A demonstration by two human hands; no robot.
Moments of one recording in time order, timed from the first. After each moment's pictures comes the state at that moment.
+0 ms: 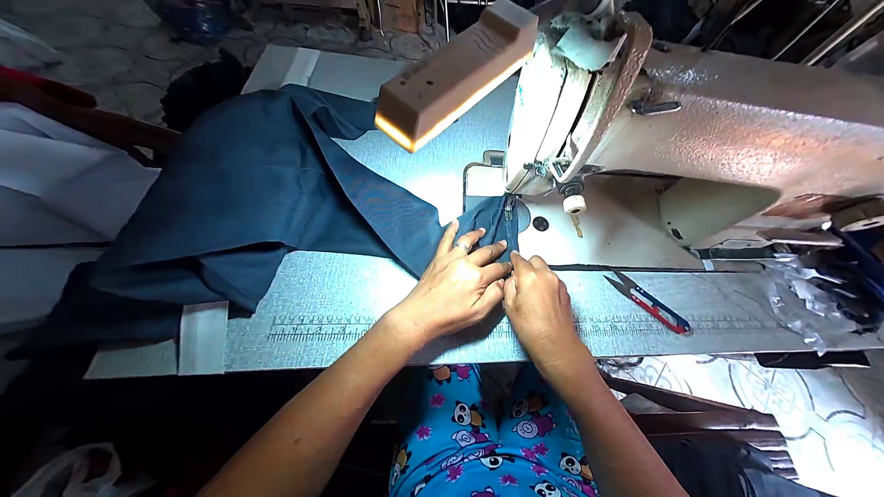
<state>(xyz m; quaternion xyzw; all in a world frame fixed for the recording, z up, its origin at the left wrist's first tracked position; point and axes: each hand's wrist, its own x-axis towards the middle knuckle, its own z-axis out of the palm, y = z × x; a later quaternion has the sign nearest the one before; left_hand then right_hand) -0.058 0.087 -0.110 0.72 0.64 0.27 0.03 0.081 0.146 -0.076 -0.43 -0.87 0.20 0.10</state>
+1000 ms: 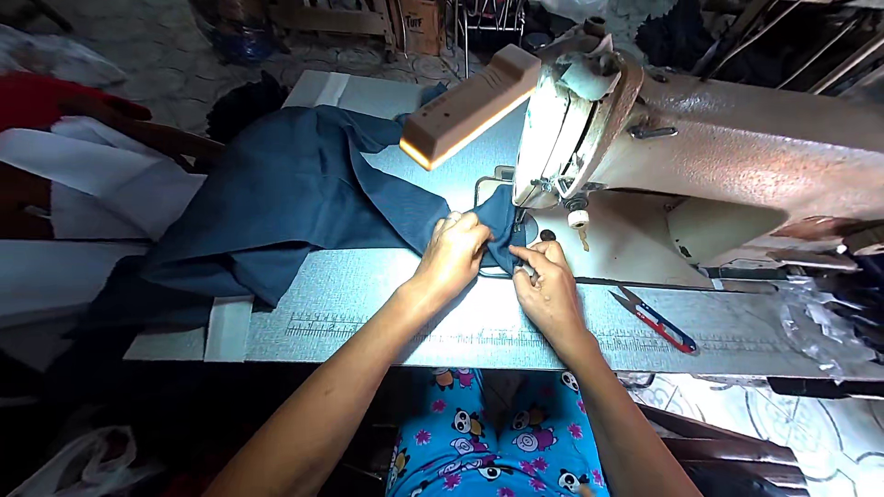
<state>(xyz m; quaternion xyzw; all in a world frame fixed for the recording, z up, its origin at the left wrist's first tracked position) -0.080 0.111 -0.106 0.63 0.70 0.33 -0.04 0.085 0.182 -0.107 -0.33 -0.84 0.30 0.30</state>
